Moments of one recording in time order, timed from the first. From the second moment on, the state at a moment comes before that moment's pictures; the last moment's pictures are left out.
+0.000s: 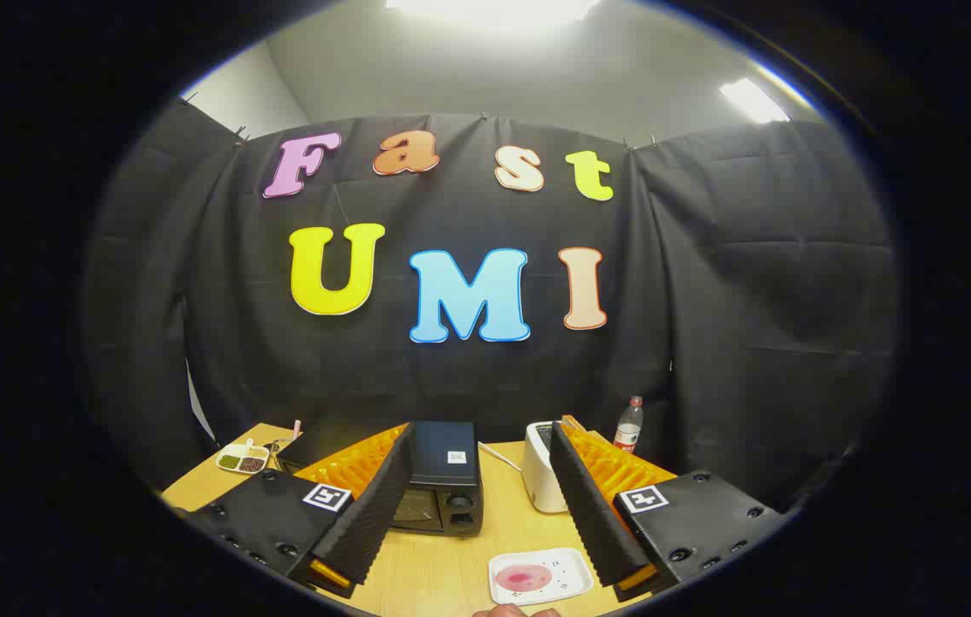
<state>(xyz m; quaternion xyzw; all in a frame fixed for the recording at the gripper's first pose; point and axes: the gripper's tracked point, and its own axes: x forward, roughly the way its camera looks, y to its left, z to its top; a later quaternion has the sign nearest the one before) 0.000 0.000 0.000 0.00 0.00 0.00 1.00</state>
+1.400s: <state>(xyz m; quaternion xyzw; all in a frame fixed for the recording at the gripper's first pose) 0.089 0.115 -0.096 -0.02 0.10 0.07 0.99</state>
